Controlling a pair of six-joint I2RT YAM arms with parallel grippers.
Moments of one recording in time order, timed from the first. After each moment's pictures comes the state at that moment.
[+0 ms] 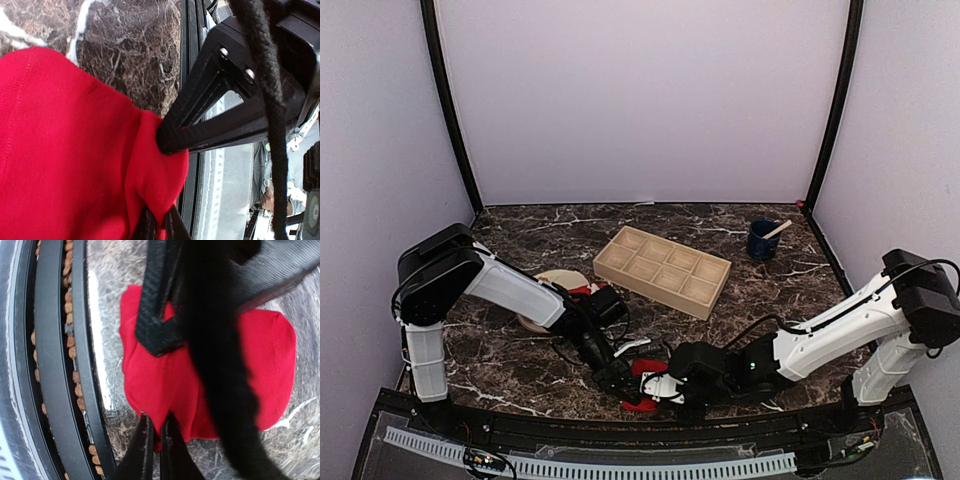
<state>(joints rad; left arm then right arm) -0.96 1.98 1.01 -0.29 0.99 0.03 1.41 1.62 0.72 -0.04 0.03 -0.07</state>
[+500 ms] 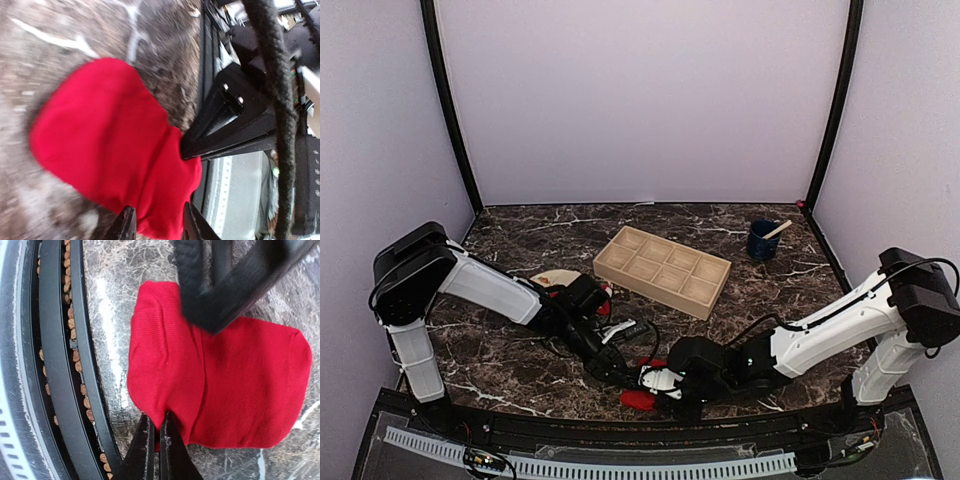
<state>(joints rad) -0.90 1.86 0.89 -0.12 0.92 -0.11 1.38 1.64 0.73 -0.03 -0.02 0.02</state>
